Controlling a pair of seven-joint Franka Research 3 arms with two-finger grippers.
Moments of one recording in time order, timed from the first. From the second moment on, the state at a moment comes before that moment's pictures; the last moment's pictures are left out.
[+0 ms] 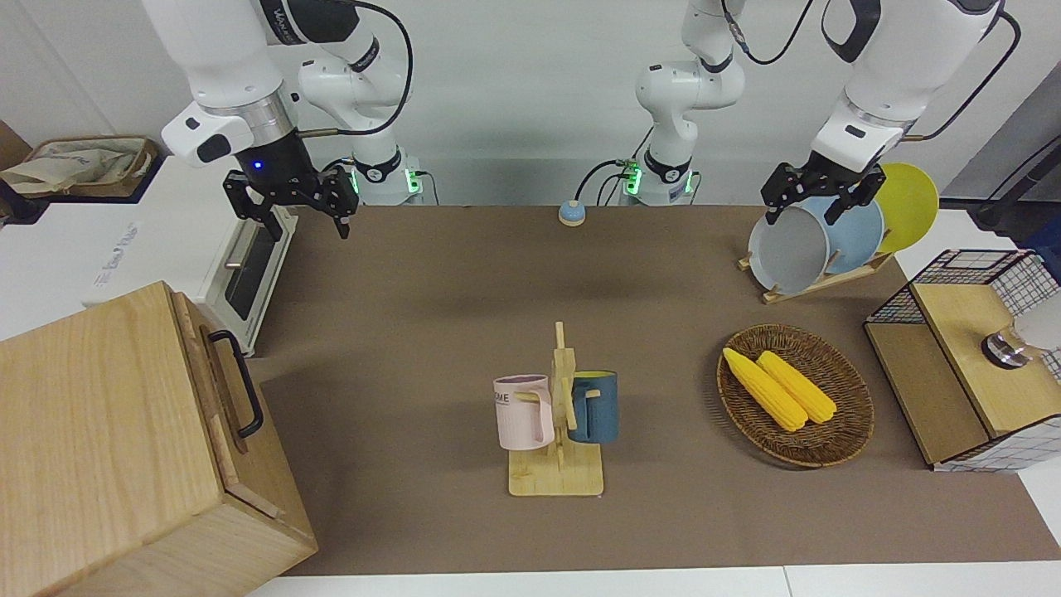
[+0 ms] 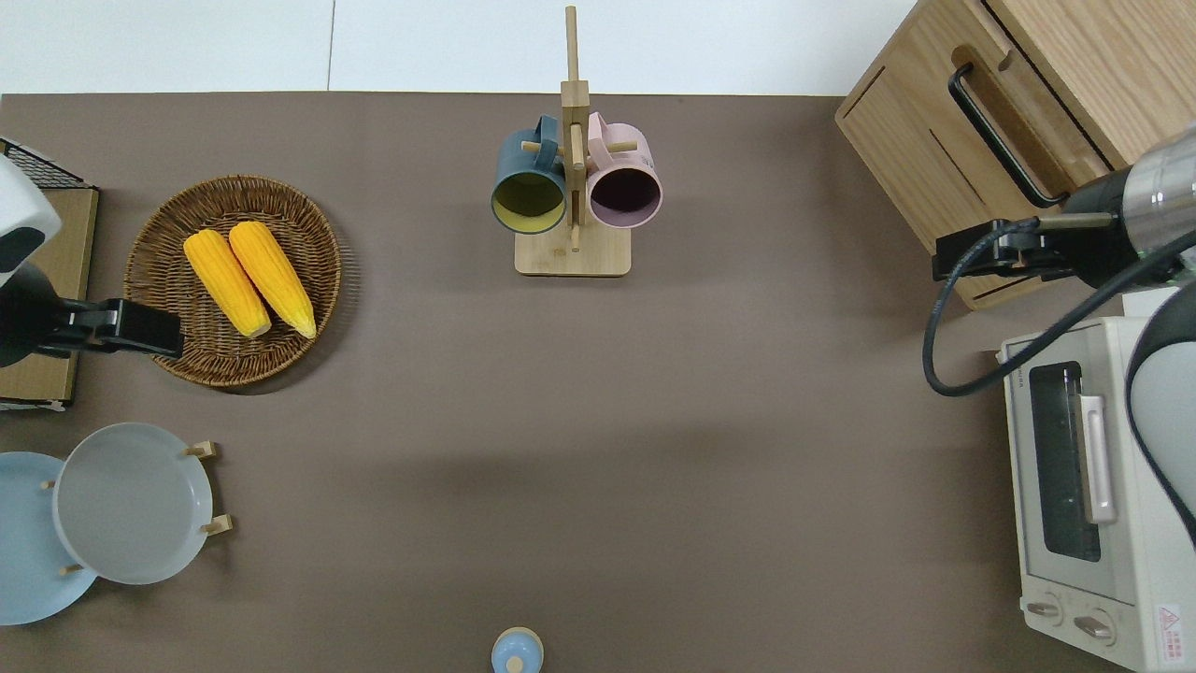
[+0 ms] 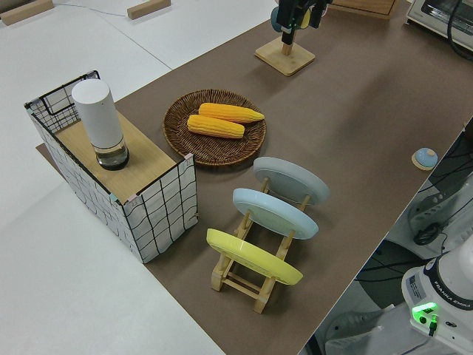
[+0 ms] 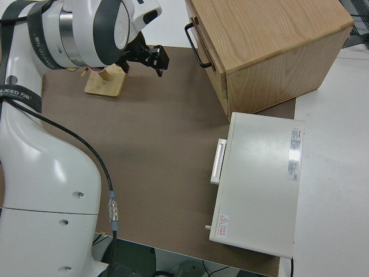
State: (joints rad) left arm 0.03 0.04 -0.06 -1.51 0.00 1.52 0.02; right arm 0.04 0.14 0.06 -1.37 0.03 1.57 0.12
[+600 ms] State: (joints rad) left arm 0.03 0.04 -0.06 -1.51 0.00 1.52 0.02; right arm 0.03 0.14 0.05 -1.38 0.03 1.56 0.11
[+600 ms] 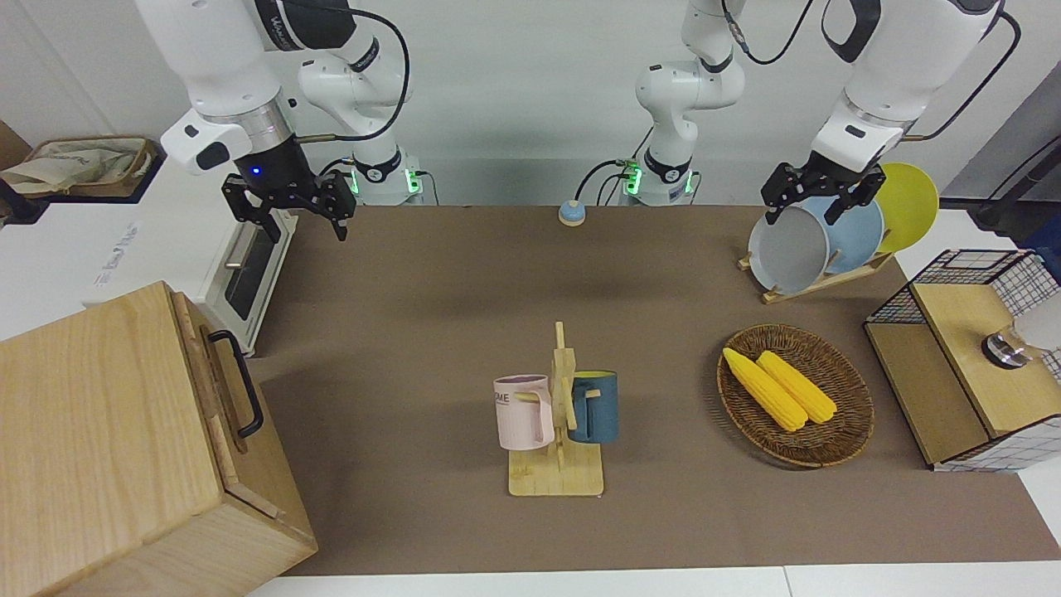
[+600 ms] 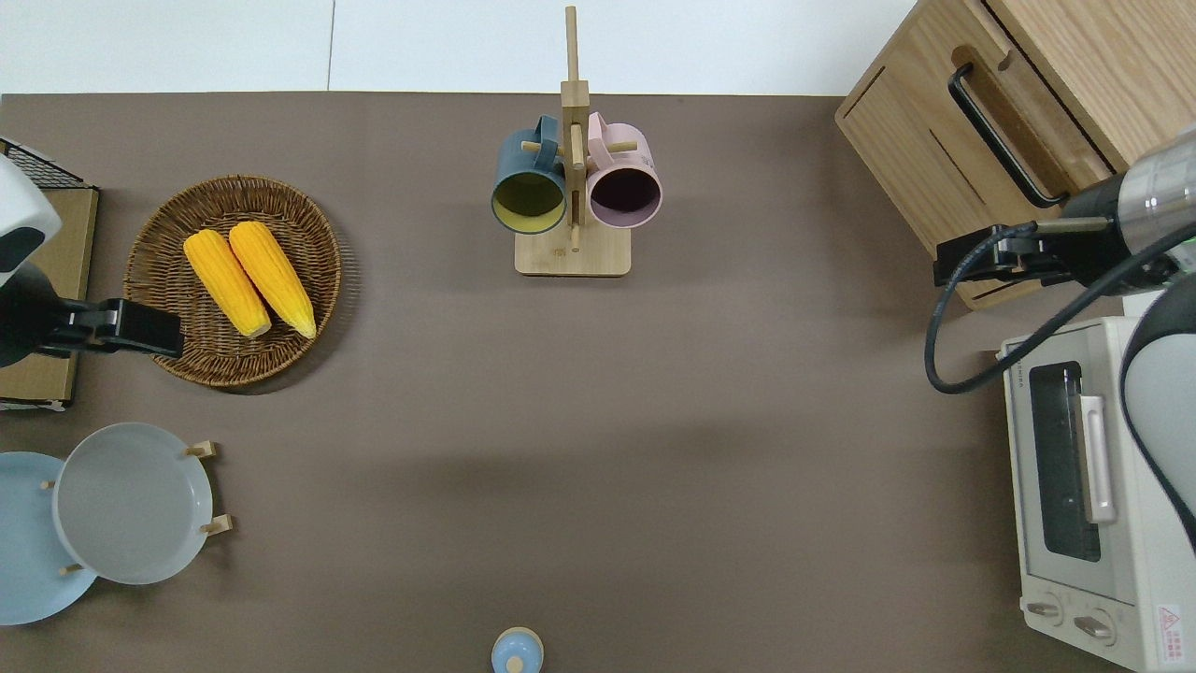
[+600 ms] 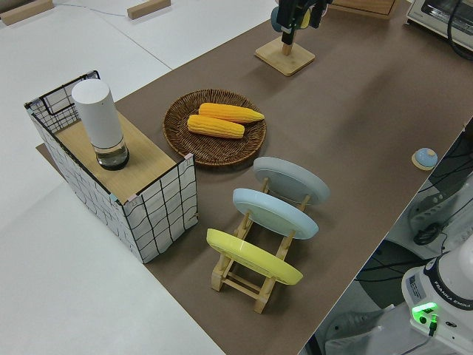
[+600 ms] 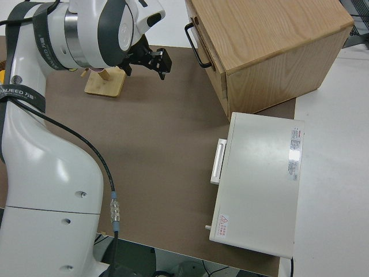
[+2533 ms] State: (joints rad) left arm 0.03 0.04 -0.06 -1.51 0.00 1.52 0.02; right arm 0.31 0.28 0.07 -1.40 -0.90 1.68 0.12
